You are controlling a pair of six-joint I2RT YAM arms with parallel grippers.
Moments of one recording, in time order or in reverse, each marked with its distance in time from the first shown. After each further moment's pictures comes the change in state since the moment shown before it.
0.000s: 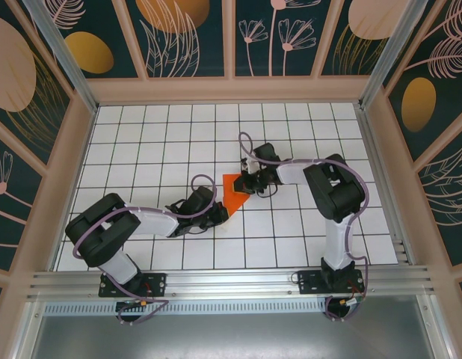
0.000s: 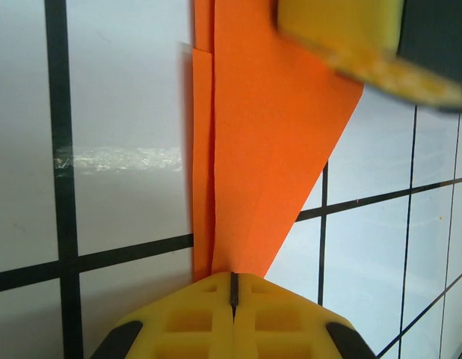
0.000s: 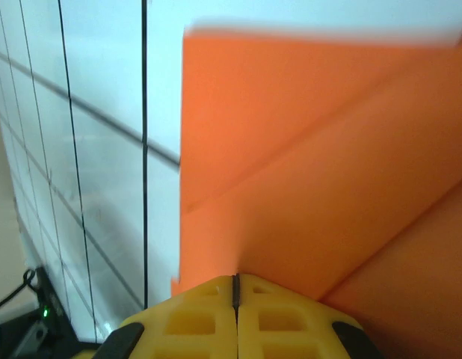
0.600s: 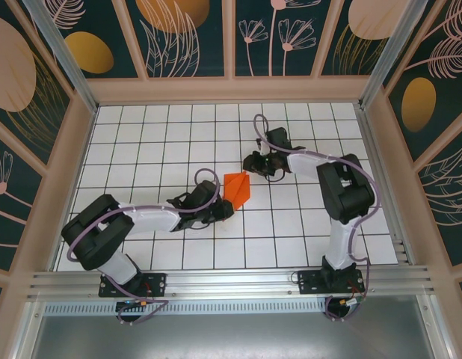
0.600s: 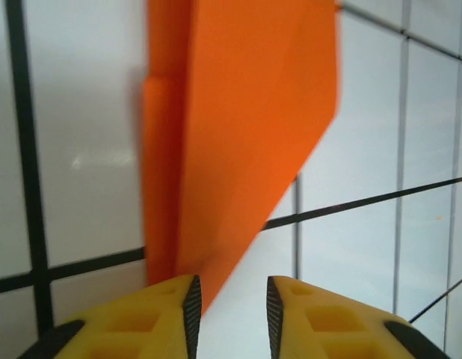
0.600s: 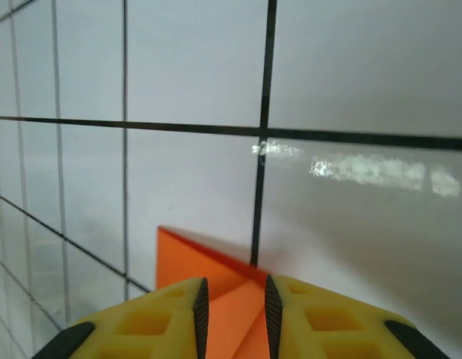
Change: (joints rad) left arm -0.002 -0.046 0.121 -0.183 -0.050 0.060; right arm -0.091 -0.090 0.059 -0.041 0.187 0.036
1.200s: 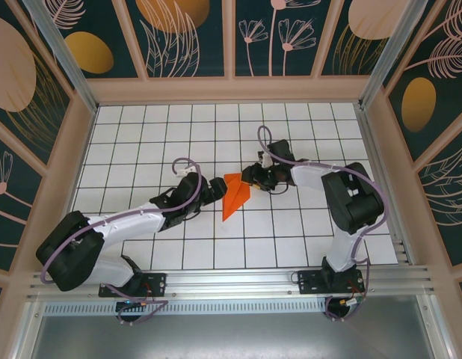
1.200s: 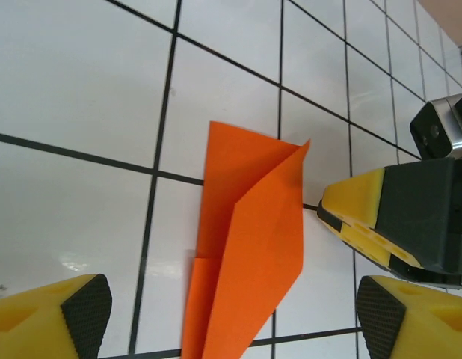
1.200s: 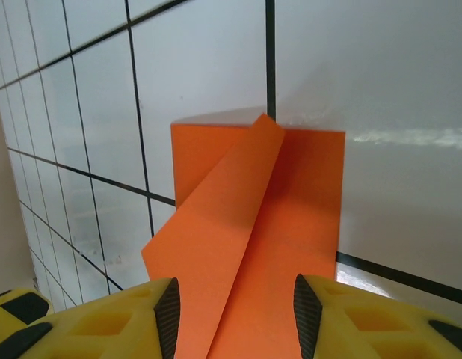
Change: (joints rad) left arm 0.058 -0.196 -0.020 -0.048 -0.283 -0.035; right arm 0.035 -0.082 -0.175 0.066 -0.089 0.124
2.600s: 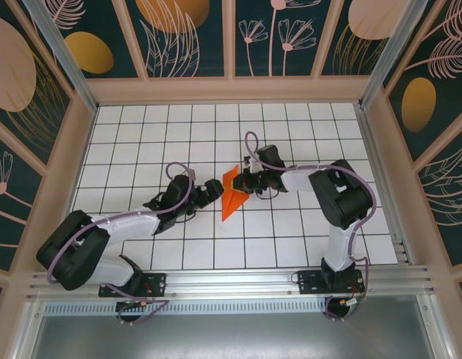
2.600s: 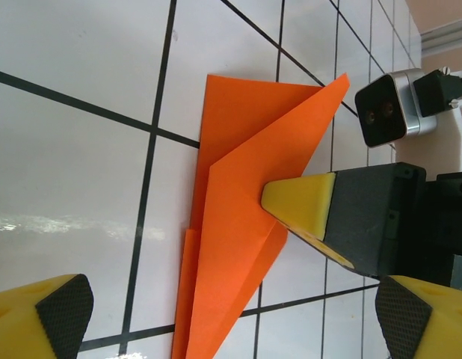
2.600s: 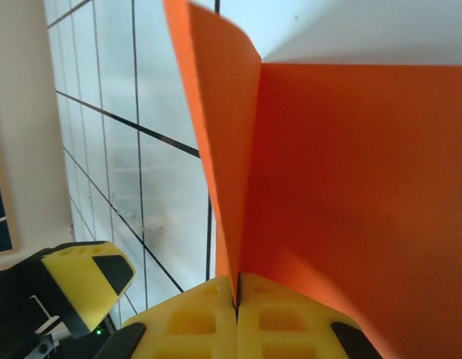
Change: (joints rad) left arm 0.108 0.008 -0.135 0.219 0.266 -0.078; right arm 0.070 0.068 -0.034 0.222 -0.138 0.042
